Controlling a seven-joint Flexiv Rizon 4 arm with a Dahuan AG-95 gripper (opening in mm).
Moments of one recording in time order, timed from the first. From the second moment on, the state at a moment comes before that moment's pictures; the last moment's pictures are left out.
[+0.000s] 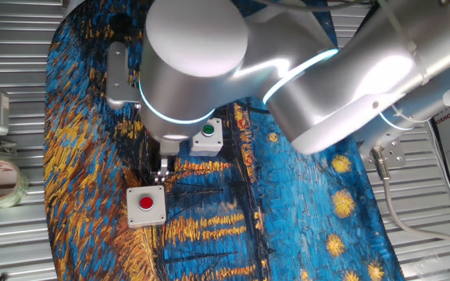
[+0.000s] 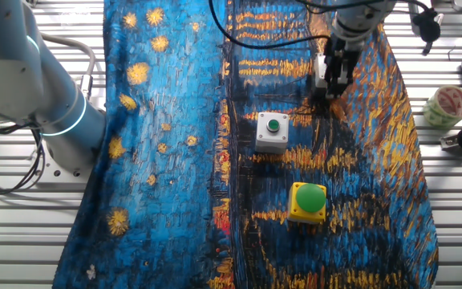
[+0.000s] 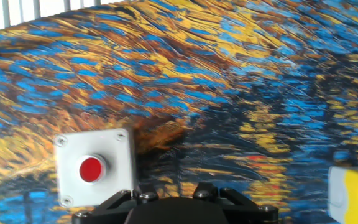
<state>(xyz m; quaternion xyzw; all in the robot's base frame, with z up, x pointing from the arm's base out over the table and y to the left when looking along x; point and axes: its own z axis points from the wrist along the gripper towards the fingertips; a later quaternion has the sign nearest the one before) 0.578 0.083 0.117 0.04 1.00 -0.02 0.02</state>
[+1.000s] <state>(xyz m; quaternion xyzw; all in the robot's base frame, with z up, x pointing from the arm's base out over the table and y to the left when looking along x) 0.584 0.113 0.122 0.05 1.00 -0.01 0.03</state>
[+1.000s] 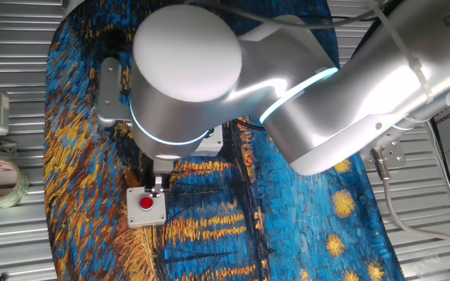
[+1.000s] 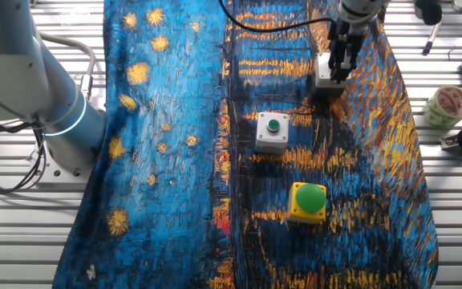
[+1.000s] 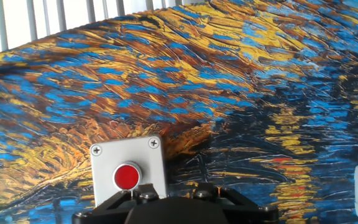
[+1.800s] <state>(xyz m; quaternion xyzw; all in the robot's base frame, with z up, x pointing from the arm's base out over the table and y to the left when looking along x) 0.583 0.114 0.123 0.06 1.00 0.00 0.06</state>
